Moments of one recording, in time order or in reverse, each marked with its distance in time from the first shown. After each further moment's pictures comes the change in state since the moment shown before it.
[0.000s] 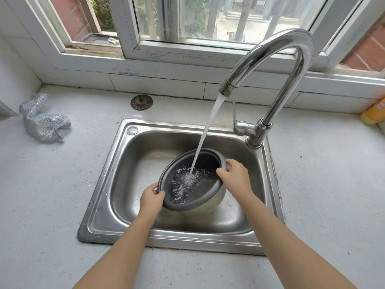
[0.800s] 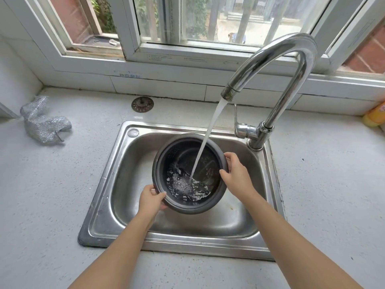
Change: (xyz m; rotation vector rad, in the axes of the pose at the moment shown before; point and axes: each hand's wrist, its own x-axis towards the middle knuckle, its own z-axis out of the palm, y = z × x) left_hand 0.005 0.002 -0.006 -0.244 -0.025 -0.084; right_hand 0.009 0.004 -0.004 -0.035 -0.065 -0.183
